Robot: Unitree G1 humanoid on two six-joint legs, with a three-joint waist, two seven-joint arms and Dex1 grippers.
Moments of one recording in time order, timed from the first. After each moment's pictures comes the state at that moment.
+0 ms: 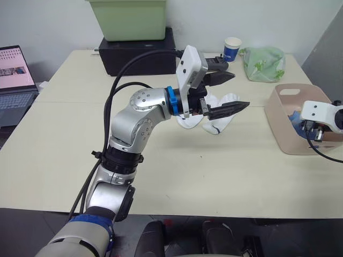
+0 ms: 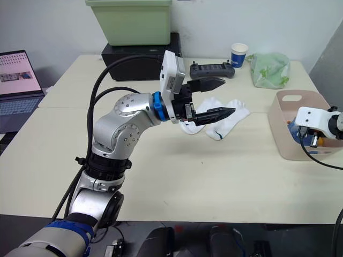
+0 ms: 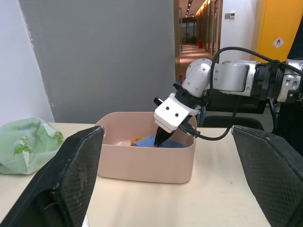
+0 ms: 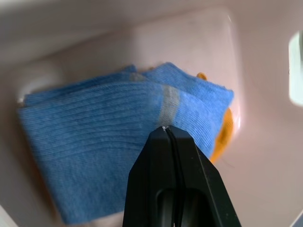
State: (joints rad) left arm -0.92 0.23 -0.15 -0.04 -0.49 0.54 -0.88; right arm -0.84 -1.09 0.22 0.79 -0.34 -0.14 1.07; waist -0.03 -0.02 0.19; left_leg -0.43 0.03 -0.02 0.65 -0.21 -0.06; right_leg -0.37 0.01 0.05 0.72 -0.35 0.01
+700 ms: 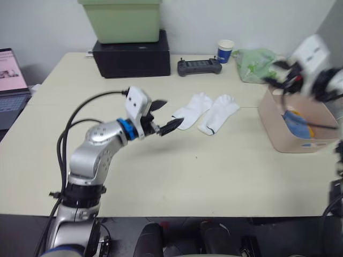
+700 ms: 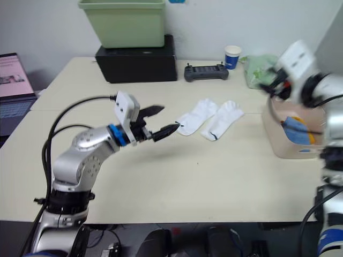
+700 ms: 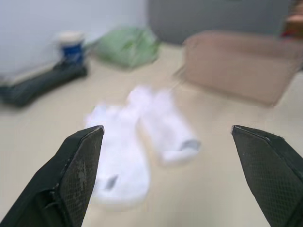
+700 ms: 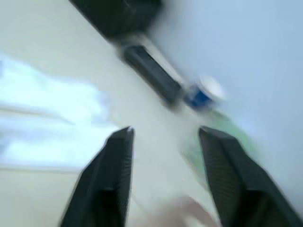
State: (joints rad) left arm -0.42 0.47 0.02 -0.23 -0.40 0.55 -0.69; right arm -0.70 -0.66 -0.10 -0.02 0.05 0.56 0.88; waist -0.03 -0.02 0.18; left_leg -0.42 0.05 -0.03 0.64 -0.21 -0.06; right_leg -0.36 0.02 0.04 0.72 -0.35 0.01
